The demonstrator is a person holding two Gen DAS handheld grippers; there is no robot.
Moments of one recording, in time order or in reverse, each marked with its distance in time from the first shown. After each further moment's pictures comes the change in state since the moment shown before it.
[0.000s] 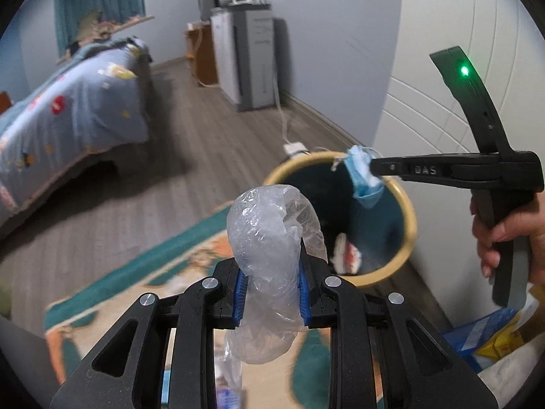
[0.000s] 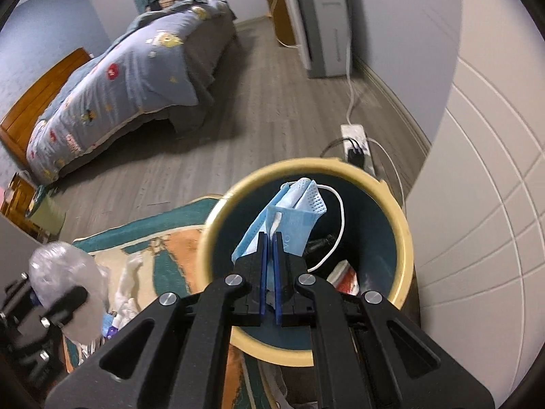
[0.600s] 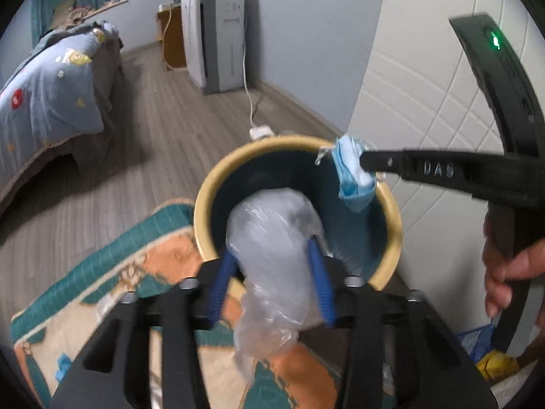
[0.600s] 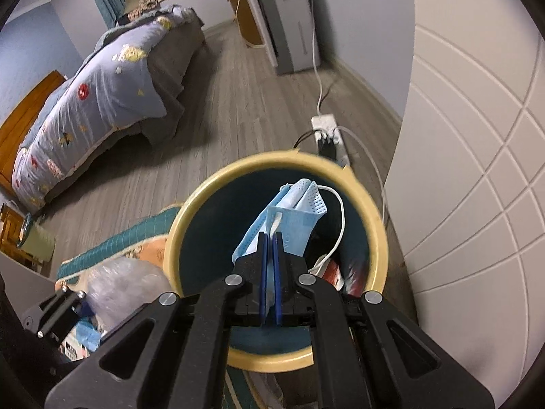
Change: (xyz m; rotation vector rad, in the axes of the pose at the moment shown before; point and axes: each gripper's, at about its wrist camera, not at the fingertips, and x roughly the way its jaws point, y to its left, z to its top) left arm 0.066 -0.032 0.015 0.010 0.038 -0.088; right arm -0.003 -0.030 -0.002 0.100 -0.047 -0.068
